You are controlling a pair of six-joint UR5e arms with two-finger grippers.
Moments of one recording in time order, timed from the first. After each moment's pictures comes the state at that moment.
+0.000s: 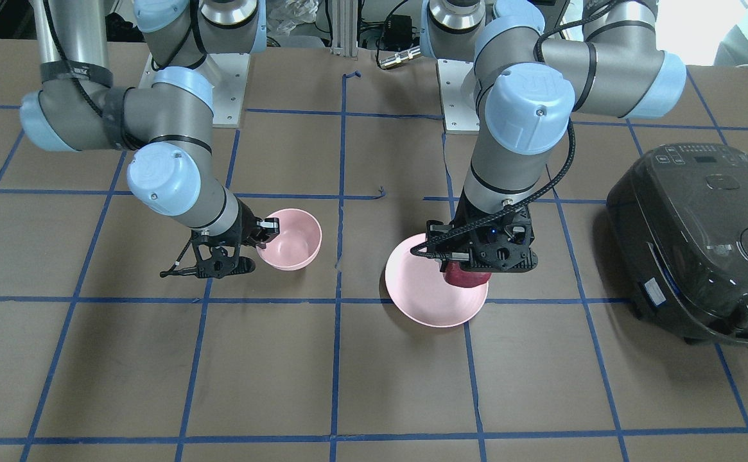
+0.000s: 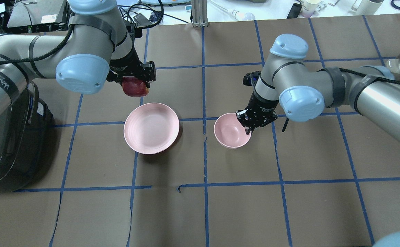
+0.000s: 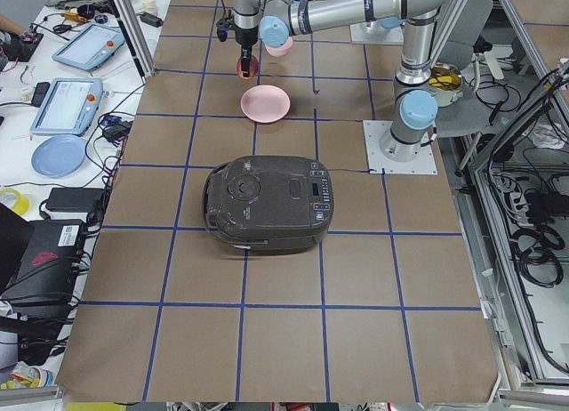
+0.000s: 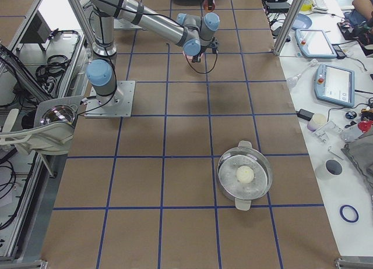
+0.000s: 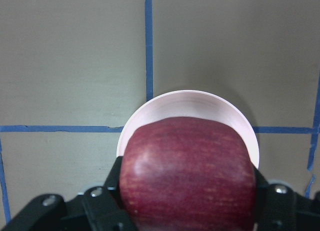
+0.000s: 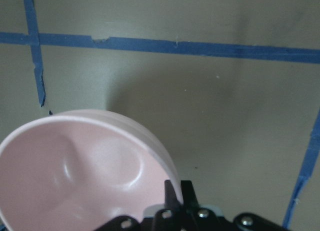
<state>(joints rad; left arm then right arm) -1.68 -1.80 -1.65 -1.19 1.61 -0.09 1.66 -1.28 1.90 -2.00 -1.36 0.00</state>
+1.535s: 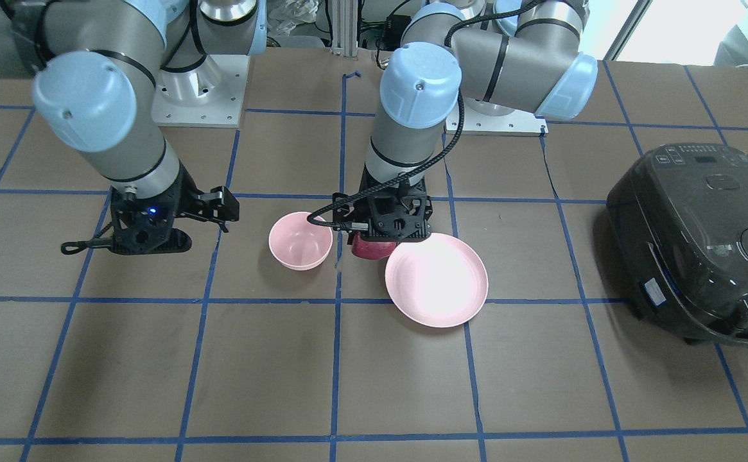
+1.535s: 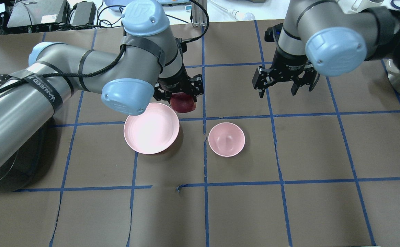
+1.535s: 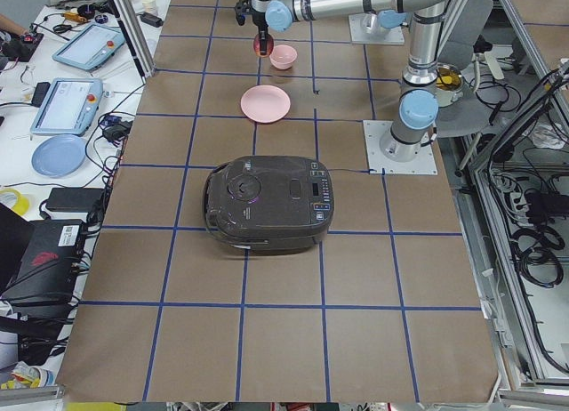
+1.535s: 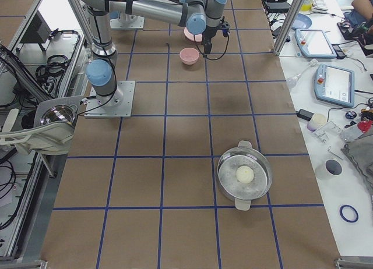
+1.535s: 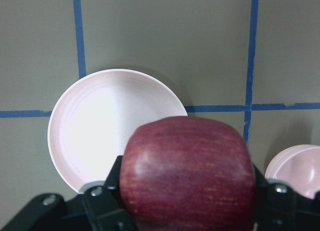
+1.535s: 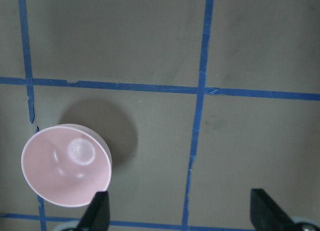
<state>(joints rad) -1.89 -1.83 -1.67 -1.14 1.49 -0.39 1.59 -1.41 1.61 -1.65 -1.57 -0.07</state>
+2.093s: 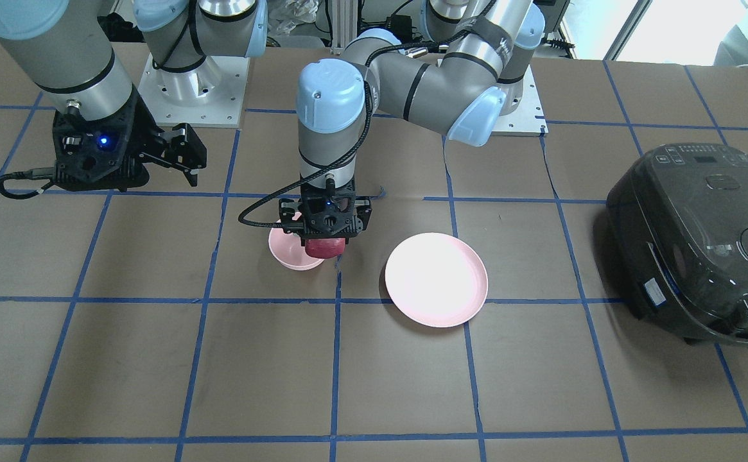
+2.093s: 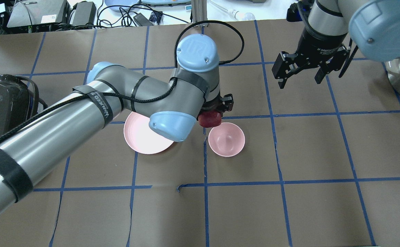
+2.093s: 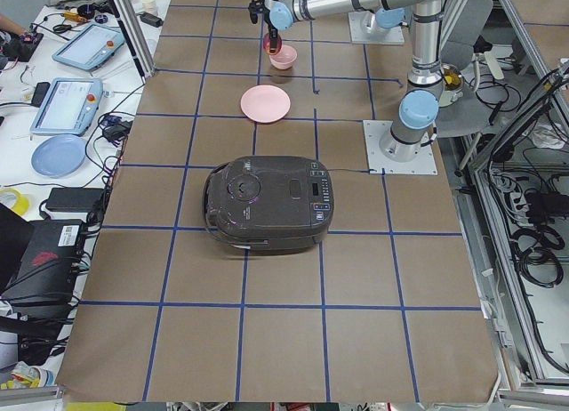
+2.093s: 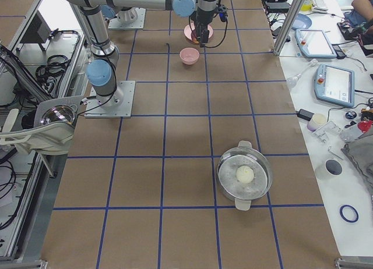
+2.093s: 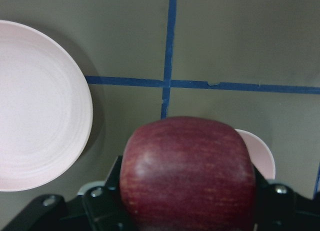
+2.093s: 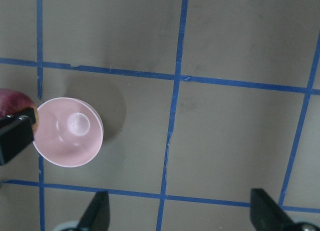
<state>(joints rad) -2.06 -1.94 -1.71 -0.98 1.59 -0.61 1.56 -1.52 1.57 -1.57 -1.56 -0.11</state>
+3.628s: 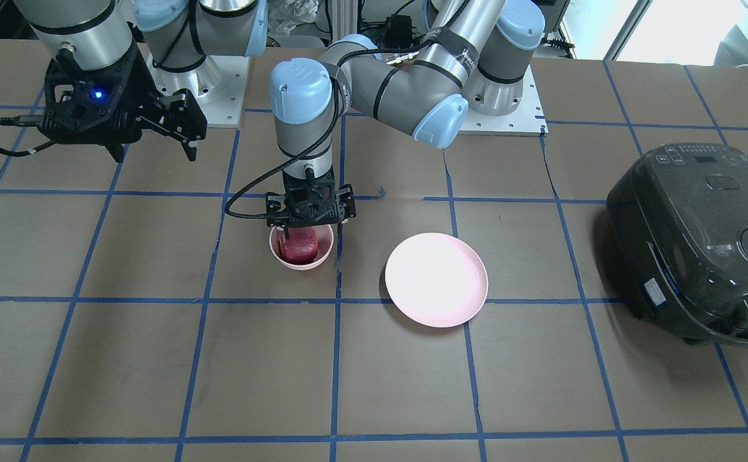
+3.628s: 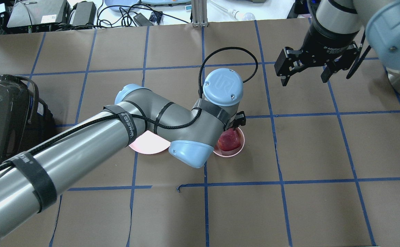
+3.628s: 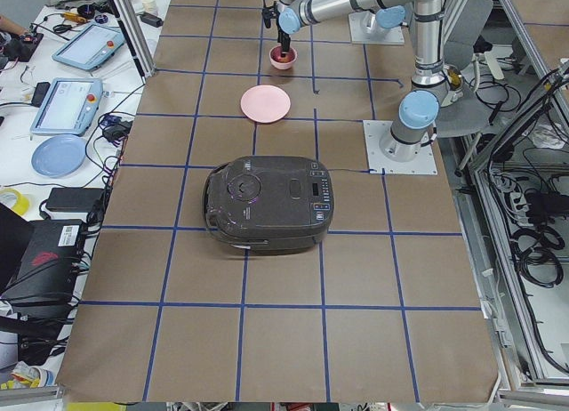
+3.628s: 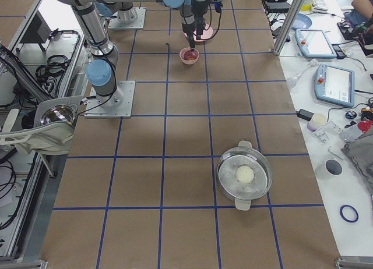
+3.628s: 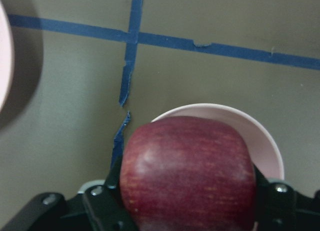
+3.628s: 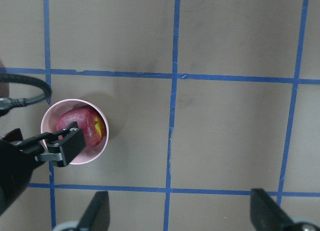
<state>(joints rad) -2.10 -1.93 -1.76 -0.92 1.64 -0.70 1.58 -1.59 1.58 -1.55 -1.57 -0.03</state>
